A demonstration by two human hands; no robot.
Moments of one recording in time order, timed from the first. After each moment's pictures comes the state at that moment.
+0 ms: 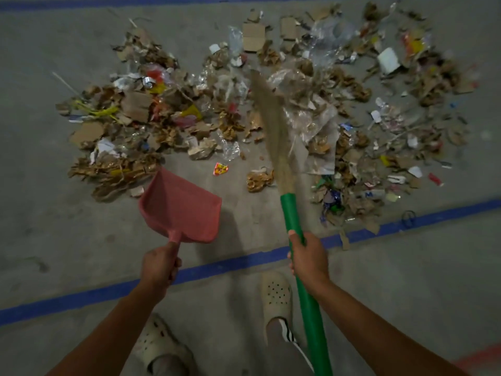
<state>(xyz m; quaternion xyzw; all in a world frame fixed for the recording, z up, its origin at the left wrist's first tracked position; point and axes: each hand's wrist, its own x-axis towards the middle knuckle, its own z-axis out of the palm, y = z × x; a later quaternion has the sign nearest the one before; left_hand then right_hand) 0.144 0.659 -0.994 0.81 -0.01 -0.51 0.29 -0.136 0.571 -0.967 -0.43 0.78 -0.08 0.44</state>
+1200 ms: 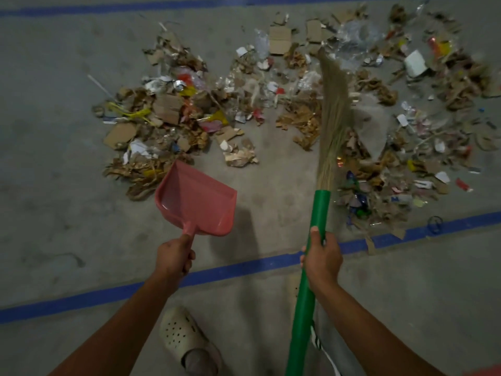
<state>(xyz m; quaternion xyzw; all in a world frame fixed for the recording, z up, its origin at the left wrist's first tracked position) 0.214 0.663 -0.979 0.80 -0.01 -0.53 0.29 -0.056 0.590 -0.962 -0.35 0.83 -0.21 0.39</state>
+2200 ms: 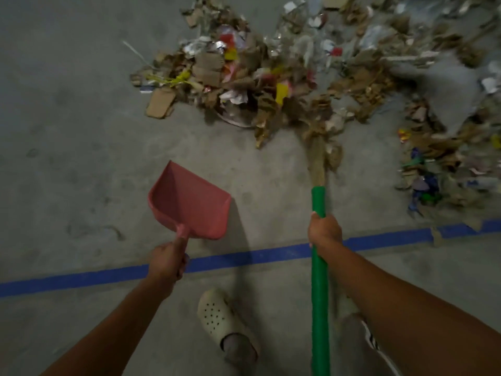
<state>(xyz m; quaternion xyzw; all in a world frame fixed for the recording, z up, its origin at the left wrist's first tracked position) 0.309 0.763 -1.036 0.85 0.00 -0.47 0.25 0.035 0.600 -1.100 -0.37 0.83 0.07 0.41</state>
